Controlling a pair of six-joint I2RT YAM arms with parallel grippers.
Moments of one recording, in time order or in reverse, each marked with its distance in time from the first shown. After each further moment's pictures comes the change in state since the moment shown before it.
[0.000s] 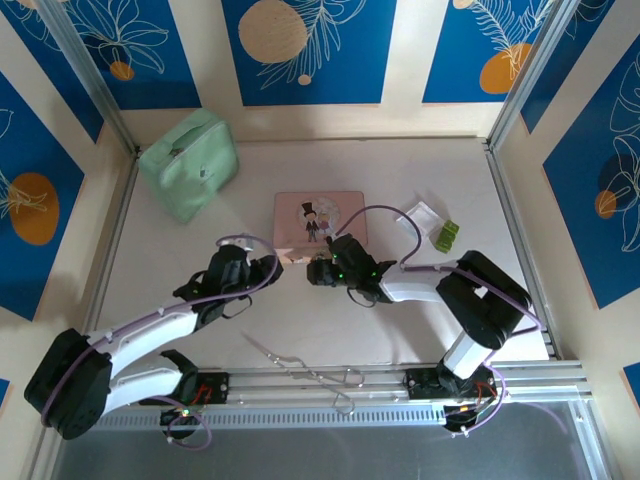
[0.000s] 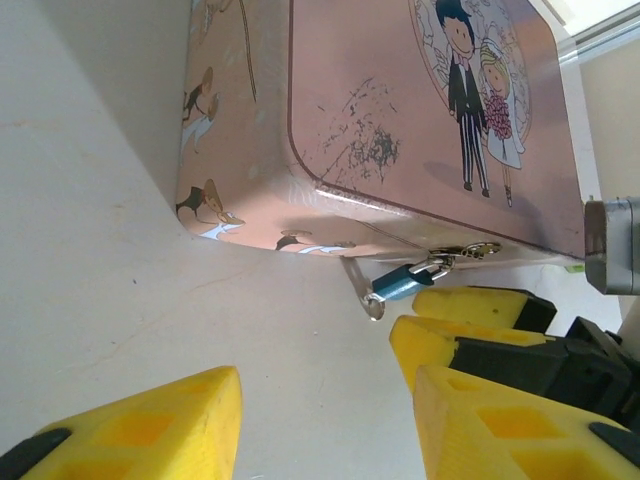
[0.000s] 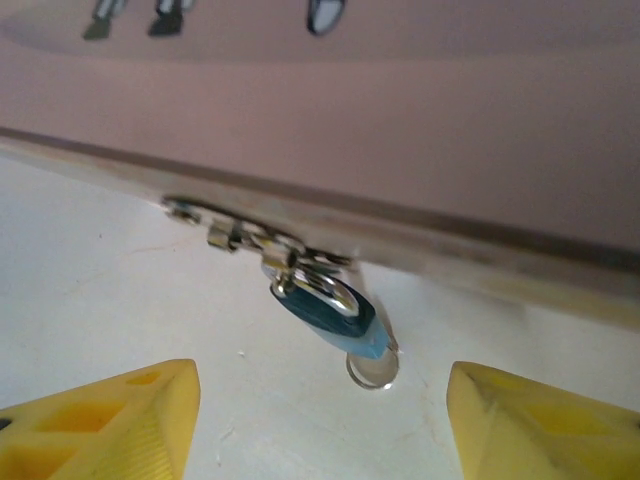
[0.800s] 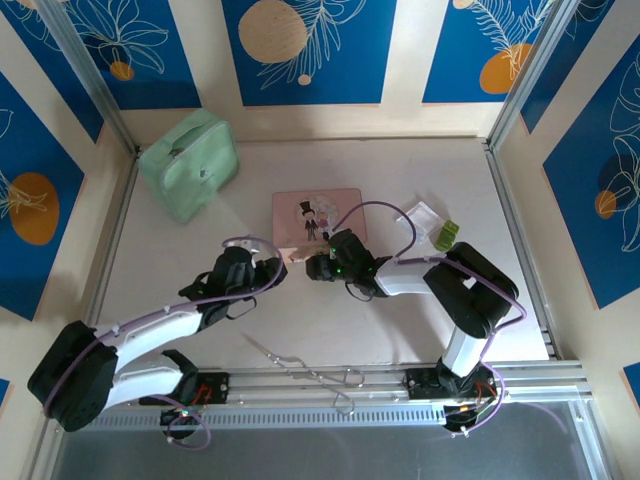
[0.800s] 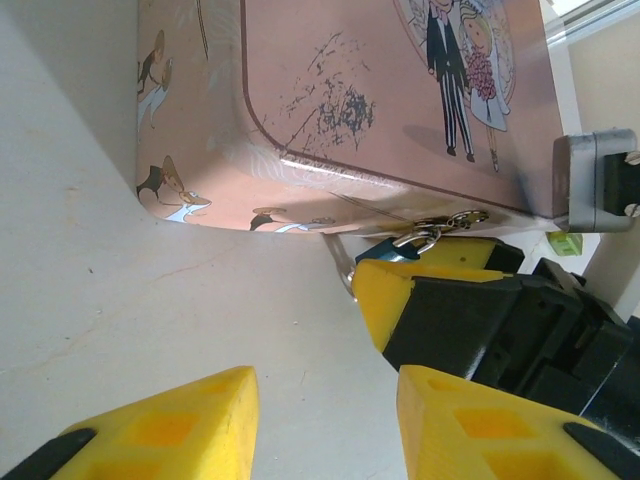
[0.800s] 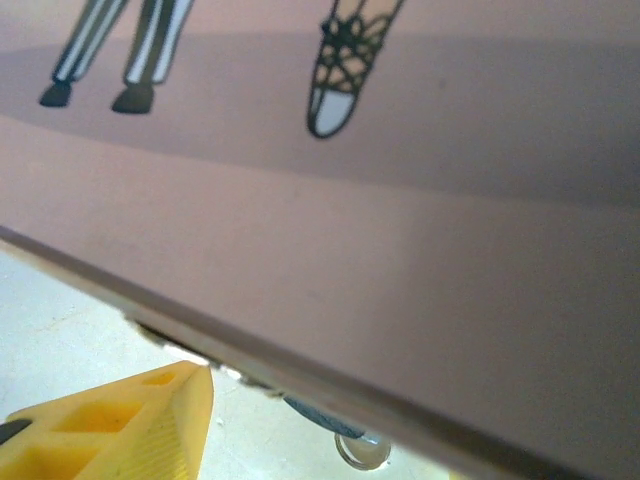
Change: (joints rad) left arm -0.035 0.047 -0.005 0.056 0.006 -0.010; right arm -0.039 0.084 0.036 0.069 -0.036 -0.078
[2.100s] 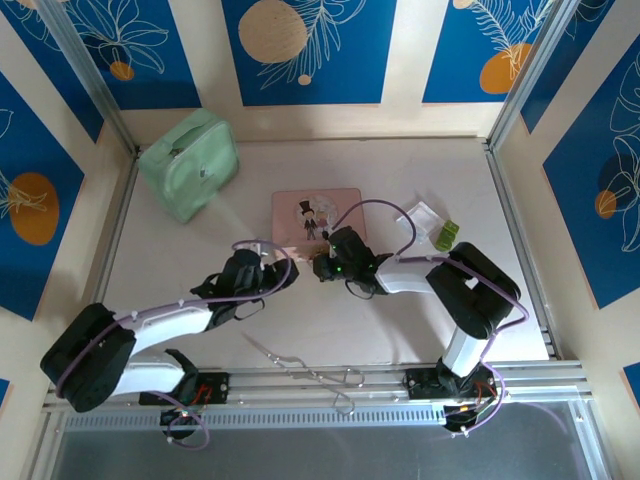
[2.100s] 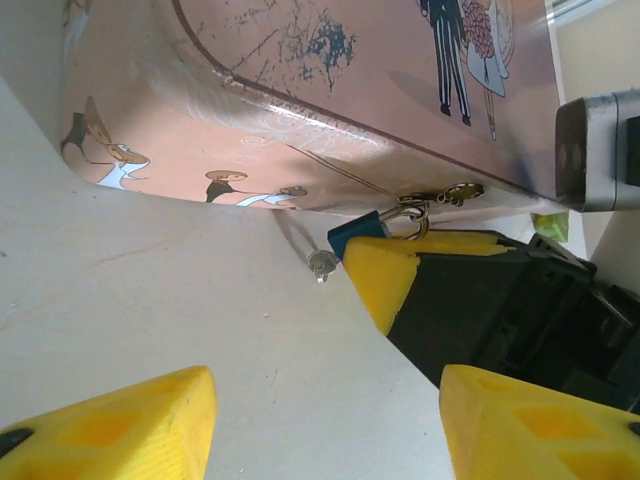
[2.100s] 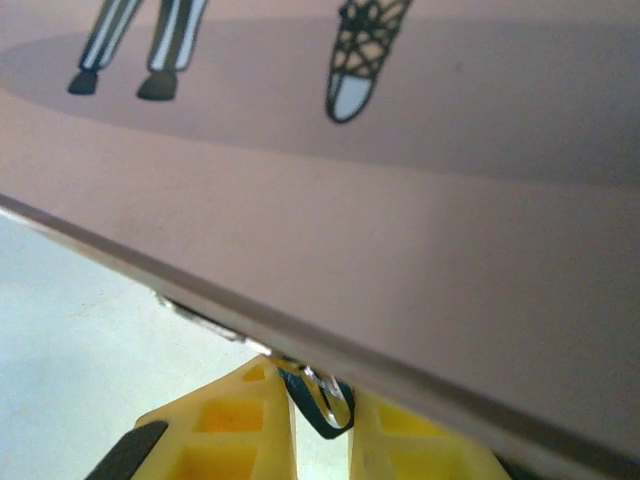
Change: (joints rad) left arm -0.043 0.130 -0.026 0.175 0.021 -0.073; right arm -0.017 -0.013 0.031 -0.076 -0.073 0.030
